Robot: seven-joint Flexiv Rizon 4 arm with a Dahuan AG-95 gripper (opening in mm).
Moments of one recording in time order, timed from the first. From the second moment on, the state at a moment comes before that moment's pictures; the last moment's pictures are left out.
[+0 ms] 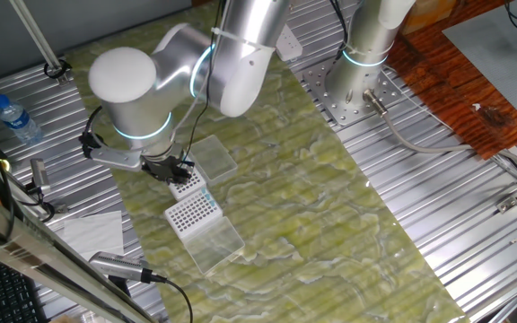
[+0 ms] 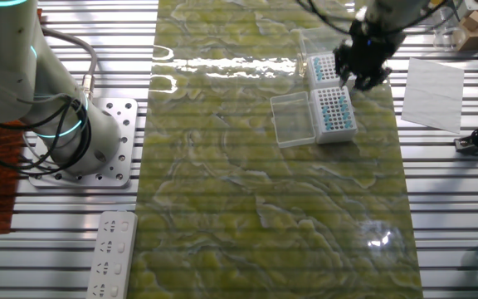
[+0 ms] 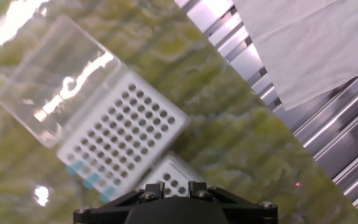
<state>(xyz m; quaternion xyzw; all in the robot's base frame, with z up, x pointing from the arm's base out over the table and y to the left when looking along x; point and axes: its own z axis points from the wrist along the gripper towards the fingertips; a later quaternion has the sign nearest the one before) 0.601 0.086 0.075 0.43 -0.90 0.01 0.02</state>
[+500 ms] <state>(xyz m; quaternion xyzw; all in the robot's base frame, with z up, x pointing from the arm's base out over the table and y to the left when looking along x) 0.594 0.084 0.072 0.43 -0.90 0.00 0.02</state>
